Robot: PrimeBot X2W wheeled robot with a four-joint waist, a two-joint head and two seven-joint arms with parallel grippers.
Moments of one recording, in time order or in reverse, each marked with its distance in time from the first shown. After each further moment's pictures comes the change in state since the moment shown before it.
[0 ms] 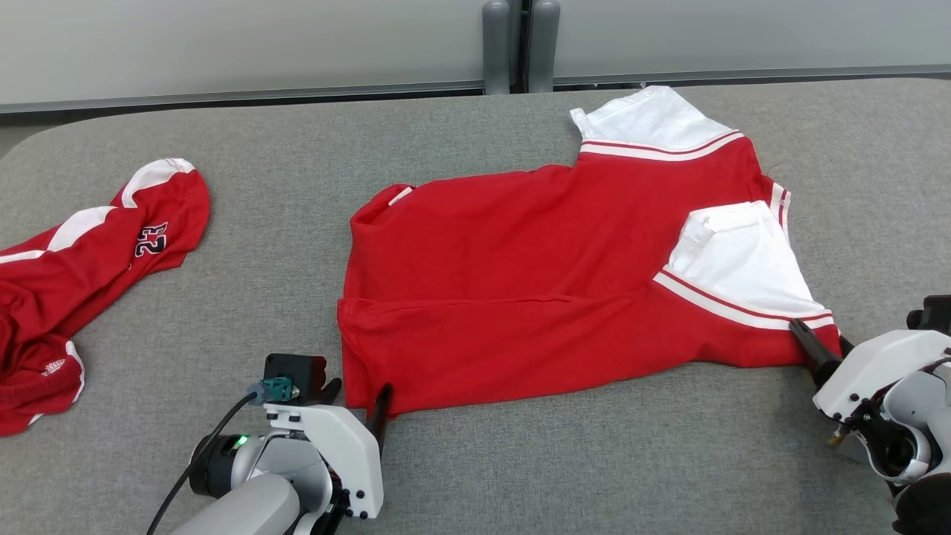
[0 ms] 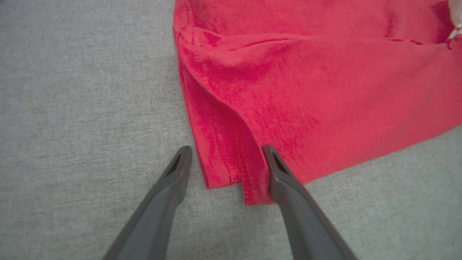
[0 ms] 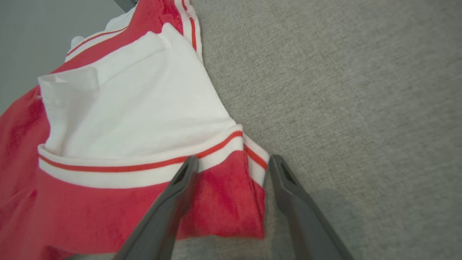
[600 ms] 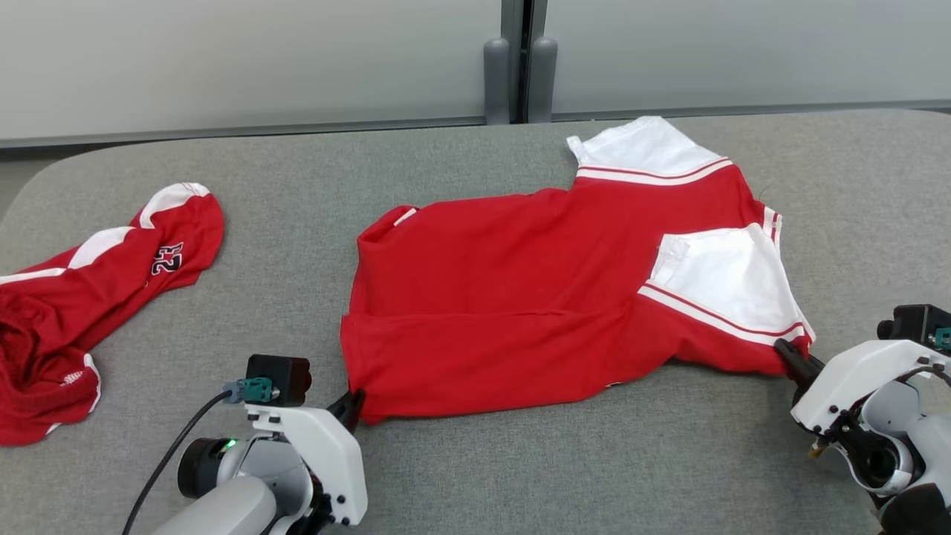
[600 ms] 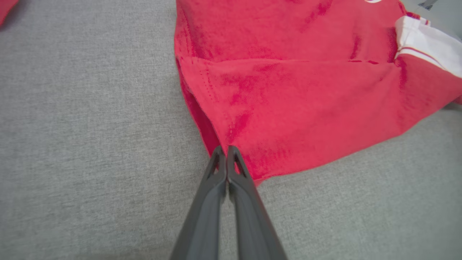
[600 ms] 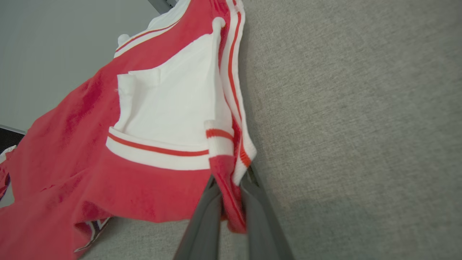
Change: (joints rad) left arm 0.015 0.043 0.014 -0.015 -0.054 -0.062 0.034; right arm 0.016 -0.007 0.082 -0.055 0.096 0.000 0.018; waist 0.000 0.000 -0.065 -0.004
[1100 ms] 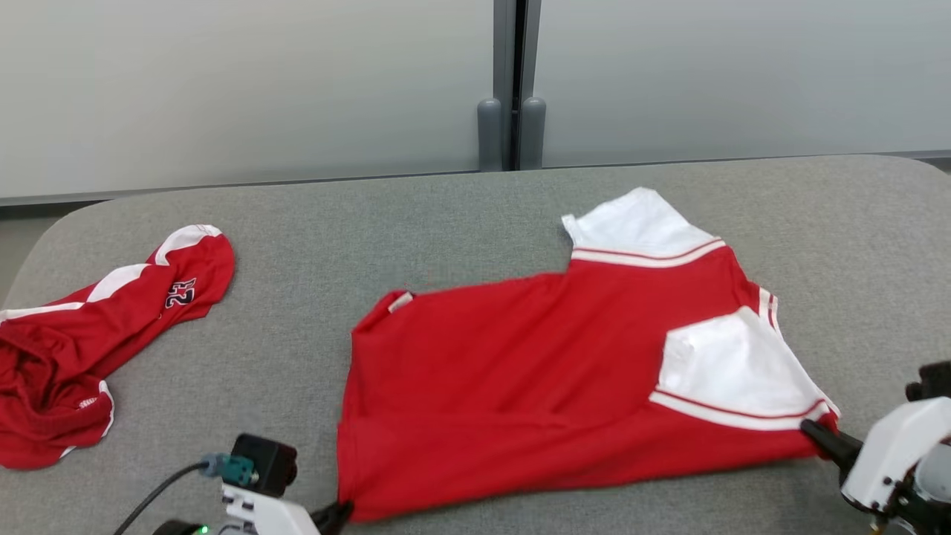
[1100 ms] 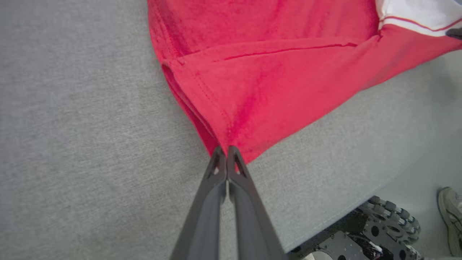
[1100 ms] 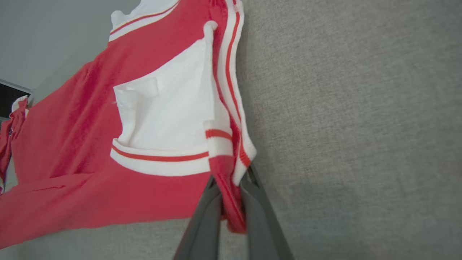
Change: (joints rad) left arm 0.130 0.231 -0.057 -0.302 -0.043 -0.017 0.146; right arm 0.192 -0.153 0.028 -0.214 0.093 0.000 0.177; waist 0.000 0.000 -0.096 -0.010
